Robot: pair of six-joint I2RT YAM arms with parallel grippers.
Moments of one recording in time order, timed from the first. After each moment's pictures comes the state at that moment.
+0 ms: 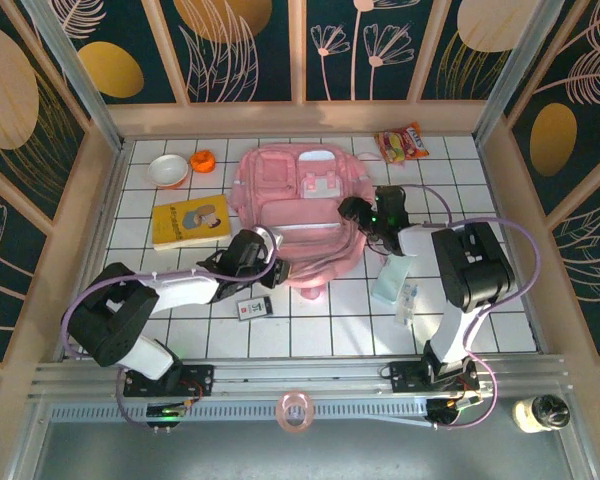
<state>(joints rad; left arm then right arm) -0.70 1.52 0.59 0.17 0.16 -0.32 0.32 1.78 0.81 0.32 -0.25 0.87</state>
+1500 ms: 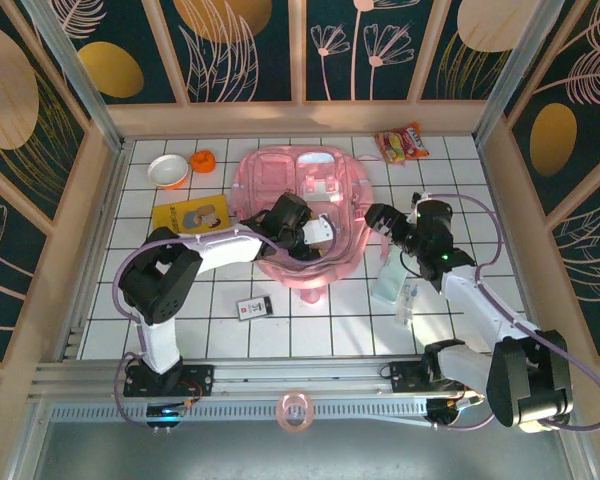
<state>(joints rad) -0.74 1.88 1.14 -0.04 0.15 0.68 0.23 1.10 0.60 -0.04 -0.23 0.72</state>
